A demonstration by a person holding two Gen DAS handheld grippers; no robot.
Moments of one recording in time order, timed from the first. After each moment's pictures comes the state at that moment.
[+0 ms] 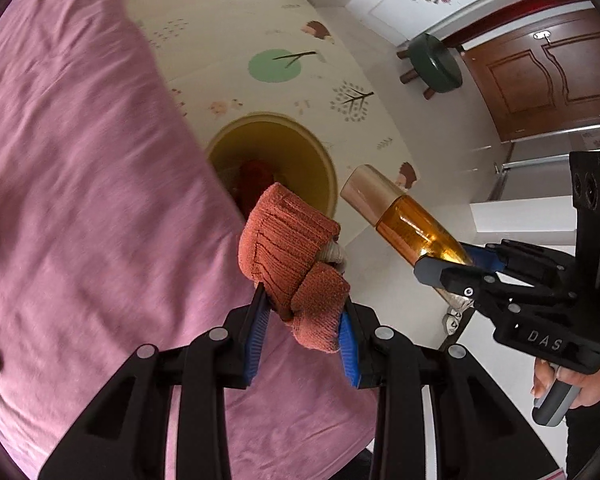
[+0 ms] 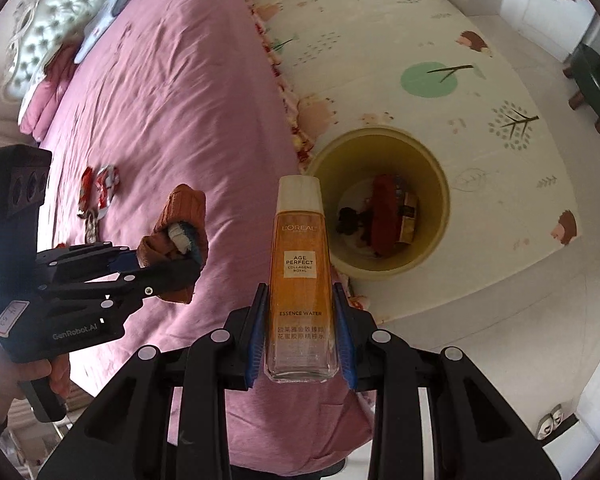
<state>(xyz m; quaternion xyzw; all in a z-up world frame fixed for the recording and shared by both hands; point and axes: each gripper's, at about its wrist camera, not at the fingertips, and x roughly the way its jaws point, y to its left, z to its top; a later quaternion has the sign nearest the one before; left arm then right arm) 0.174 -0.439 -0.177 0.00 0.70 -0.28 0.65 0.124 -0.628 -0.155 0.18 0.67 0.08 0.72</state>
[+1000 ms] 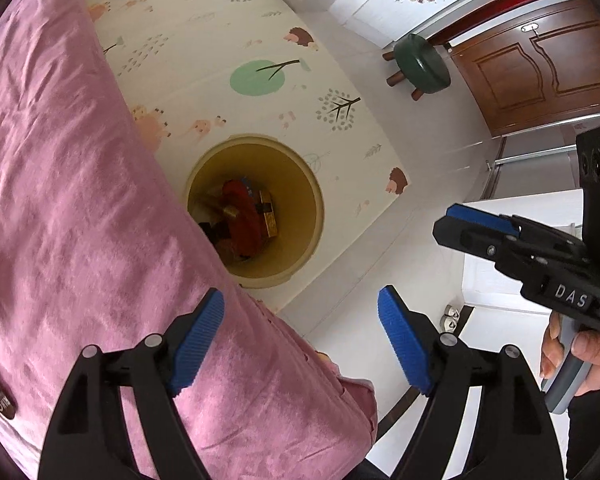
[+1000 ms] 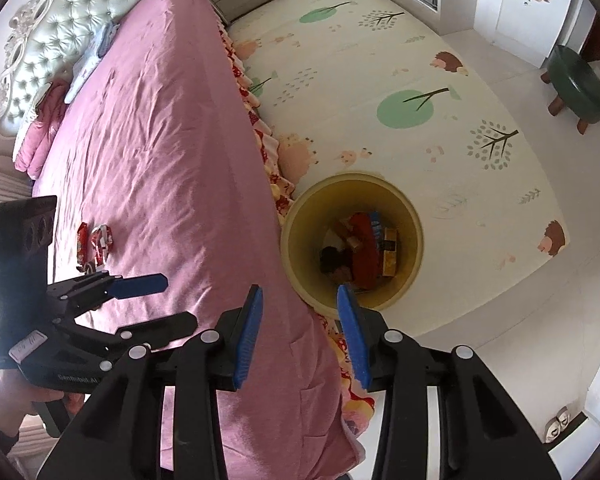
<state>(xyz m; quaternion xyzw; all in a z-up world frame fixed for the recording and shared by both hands) 0.199 -0.460 -0.169 0.01 0.69 -0.30 0.65 0.156 -0.664 -0.134 0.20 0.63 0.05 0.75</state>
